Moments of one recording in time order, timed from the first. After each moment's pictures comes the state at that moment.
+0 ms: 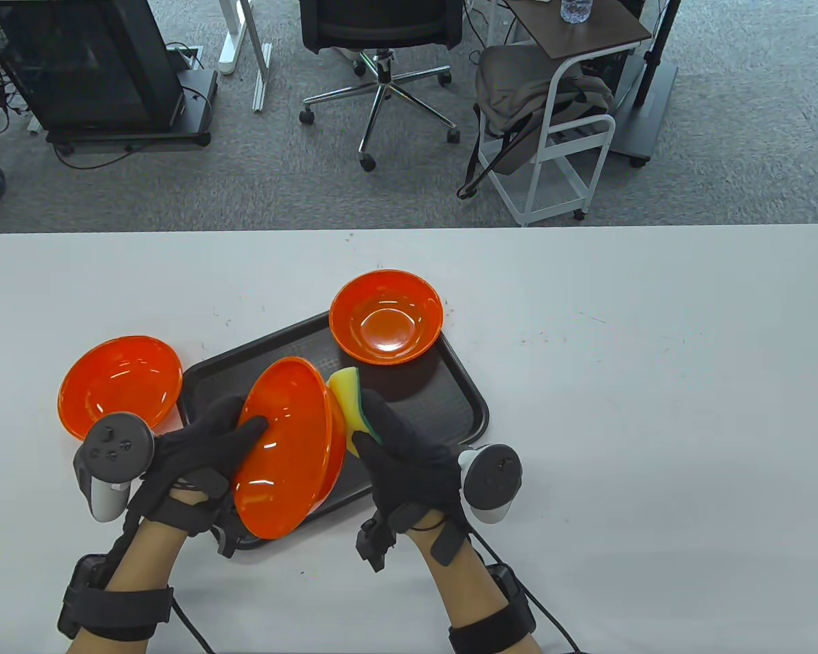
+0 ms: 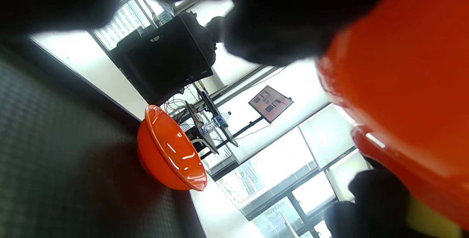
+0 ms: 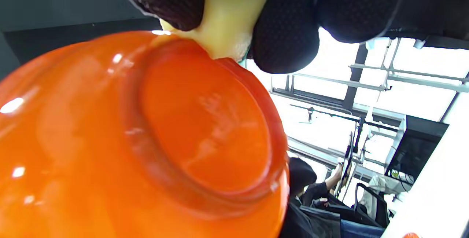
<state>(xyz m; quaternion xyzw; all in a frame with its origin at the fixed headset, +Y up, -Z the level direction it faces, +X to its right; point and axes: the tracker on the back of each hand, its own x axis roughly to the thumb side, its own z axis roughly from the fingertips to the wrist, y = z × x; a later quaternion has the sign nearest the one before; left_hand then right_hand) -0.303 -0.655 -0.262 0.01 -0.16 0.50 0.85 0.003 -0.665 -0.240 0.27 -0.13 0.67 0.68</state>
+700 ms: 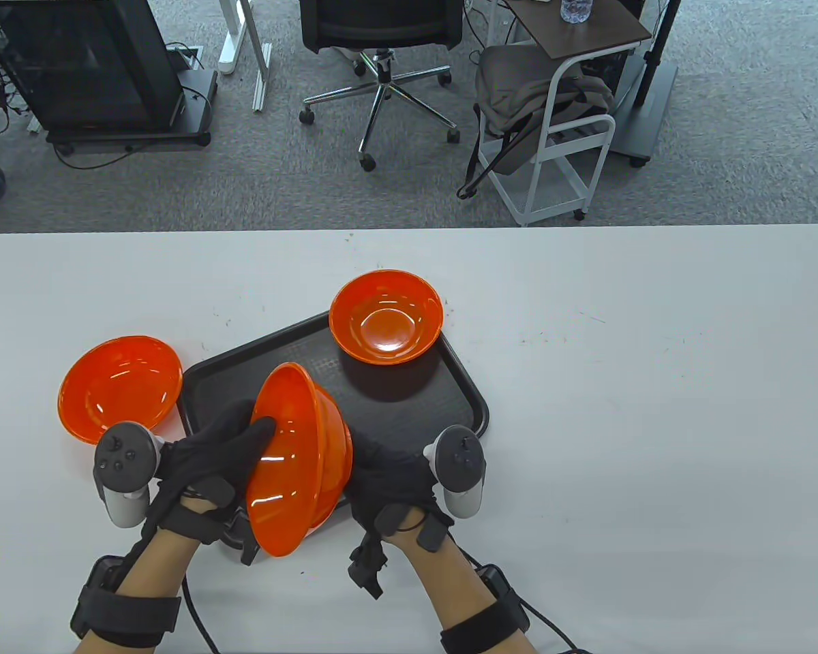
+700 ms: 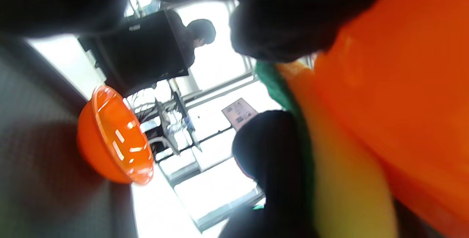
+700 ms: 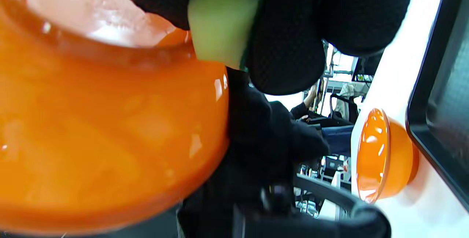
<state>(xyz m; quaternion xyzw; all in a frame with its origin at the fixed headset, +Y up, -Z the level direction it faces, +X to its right) -0.292 -0.653 -0.254 0.07 -0.17 0.58 0.79 -0.034 -0.689 -0.243 0.29 0.05 0.63 0.72</state>
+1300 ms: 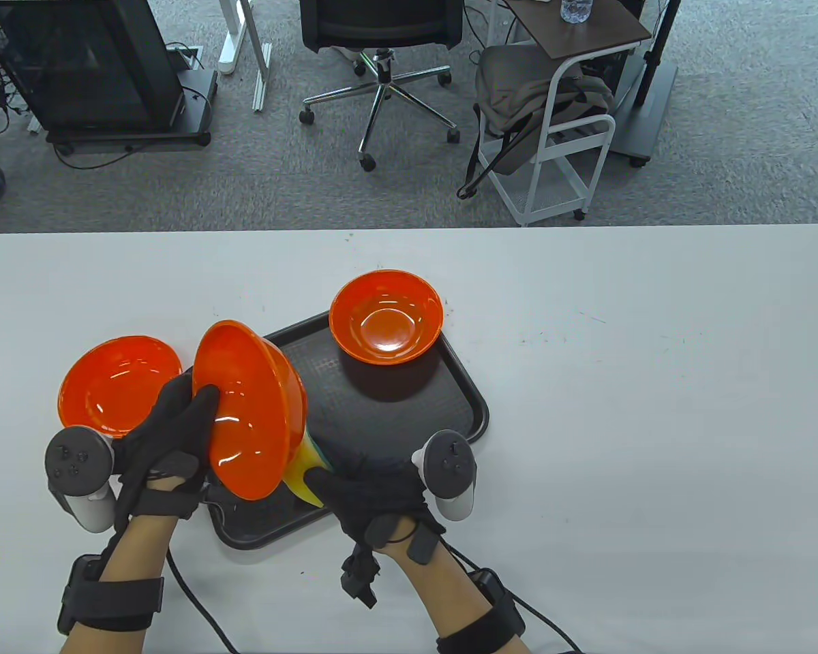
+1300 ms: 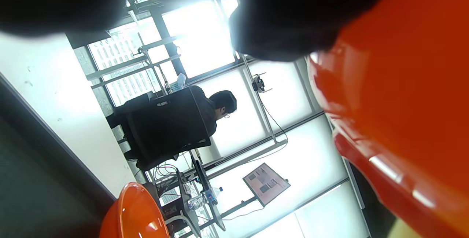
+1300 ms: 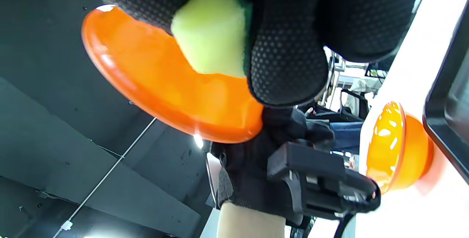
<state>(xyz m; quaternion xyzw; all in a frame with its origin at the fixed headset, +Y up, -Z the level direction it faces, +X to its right) -0.341 -0.655 -0.264 0.15 -0.05 0.57 0.81 -0.036 -0.675 -0.236 0.32 0.02 0.64 0.70</state>
